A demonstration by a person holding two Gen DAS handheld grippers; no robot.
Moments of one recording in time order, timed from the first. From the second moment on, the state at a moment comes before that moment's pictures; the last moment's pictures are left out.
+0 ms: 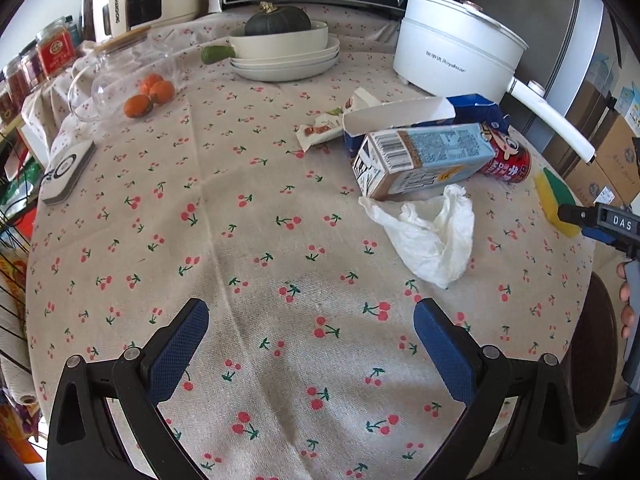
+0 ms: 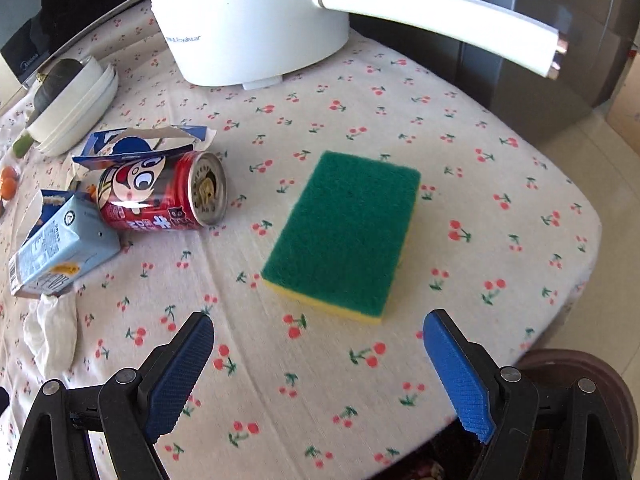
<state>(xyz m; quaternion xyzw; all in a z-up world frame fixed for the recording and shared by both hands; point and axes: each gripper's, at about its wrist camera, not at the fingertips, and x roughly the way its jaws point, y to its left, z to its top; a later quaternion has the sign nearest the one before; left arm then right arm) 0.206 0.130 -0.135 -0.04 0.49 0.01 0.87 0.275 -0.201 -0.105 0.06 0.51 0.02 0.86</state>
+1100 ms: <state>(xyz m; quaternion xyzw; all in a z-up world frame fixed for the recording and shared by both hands) 0.188 0.080 -0.137 0.03 0.47 -0.07 0.88 0.250 -0.222 -0.076 0.04 0.48 0.01 0.87</state>
